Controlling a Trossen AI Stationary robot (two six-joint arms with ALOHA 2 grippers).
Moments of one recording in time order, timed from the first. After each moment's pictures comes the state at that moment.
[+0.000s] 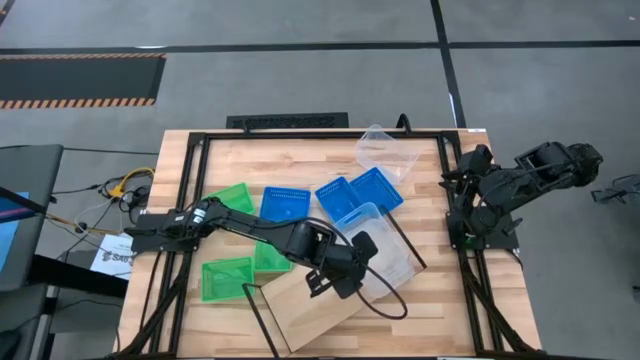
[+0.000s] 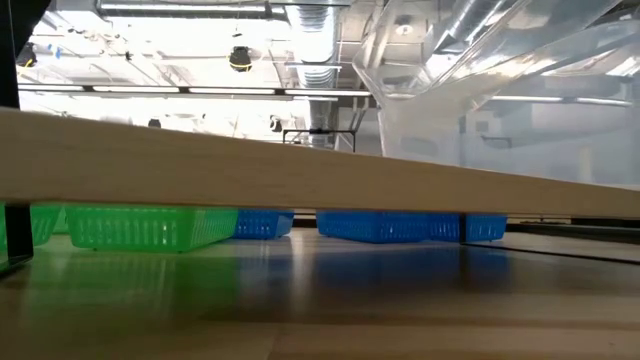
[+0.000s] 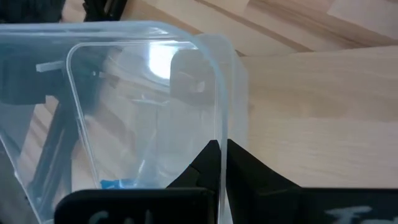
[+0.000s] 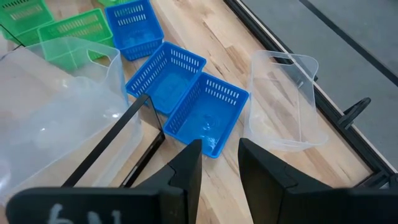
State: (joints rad) left arm -0.32 2.24 2.35 -1.12 -0.14 0.80; right arm 0.39 0.79 1.29 -1.46 0.61 0.71
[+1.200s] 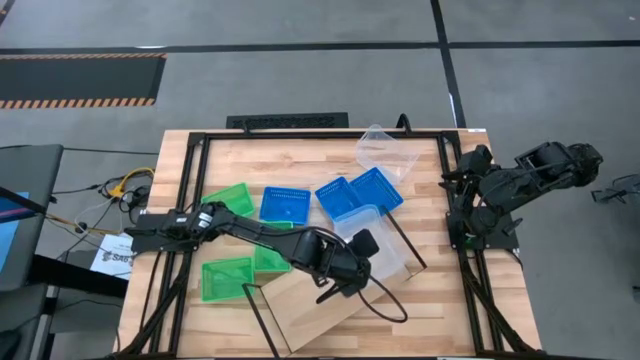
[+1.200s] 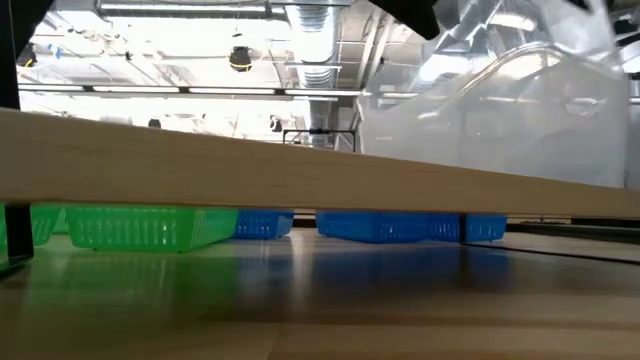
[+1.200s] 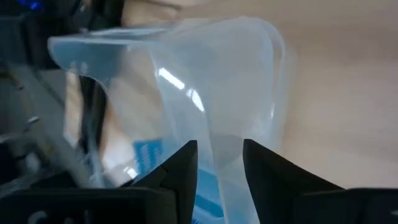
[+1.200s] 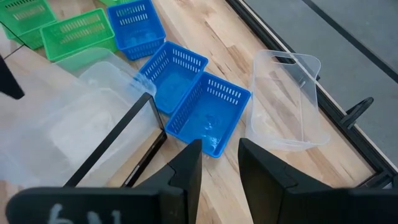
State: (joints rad) left arm -0.34 2.27 2.36 -1.13 -0.40 0.86; right arm 0.39 0.79 1.29 -1.46 0.60 0.71
